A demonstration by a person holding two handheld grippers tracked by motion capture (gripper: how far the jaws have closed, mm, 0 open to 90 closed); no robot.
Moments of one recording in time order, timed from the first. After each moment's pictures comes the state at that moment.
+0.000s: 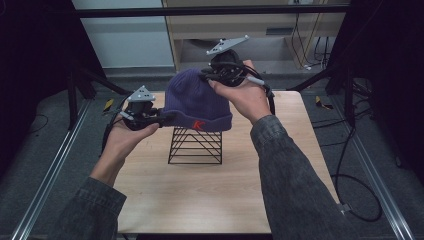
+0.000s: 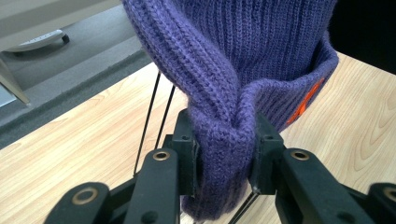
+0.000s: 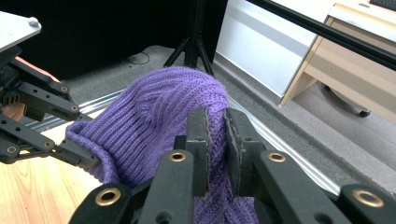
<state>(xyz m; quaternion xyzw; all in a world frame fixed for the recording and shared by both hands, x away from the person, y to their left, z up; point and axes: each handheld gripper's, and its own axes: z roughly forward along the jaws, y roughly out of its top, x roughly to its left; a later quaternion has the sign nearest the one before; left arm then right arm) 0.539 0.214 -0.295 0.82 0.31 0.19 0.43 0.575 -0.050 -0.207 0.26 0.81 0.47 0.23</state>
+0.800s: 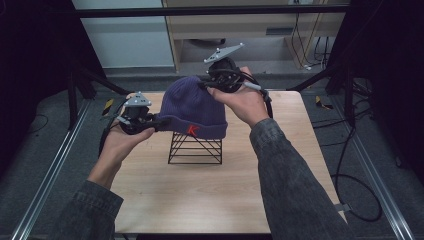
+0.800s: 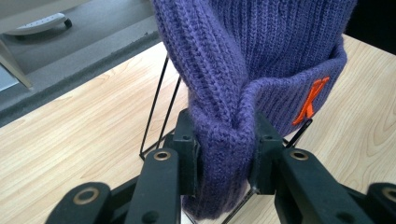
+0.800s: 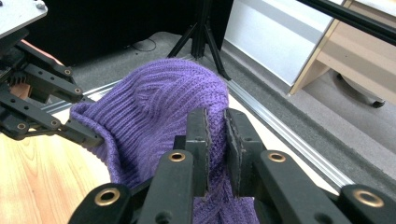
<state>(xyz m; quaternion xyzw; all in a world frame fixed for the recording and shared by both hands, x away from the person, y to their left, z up) 0.540 0.228 -0.314 0.83 0.33 0.18 0.42 0.578 -0.046 -0.225 0.26 0.83 0.45 0.21</state>
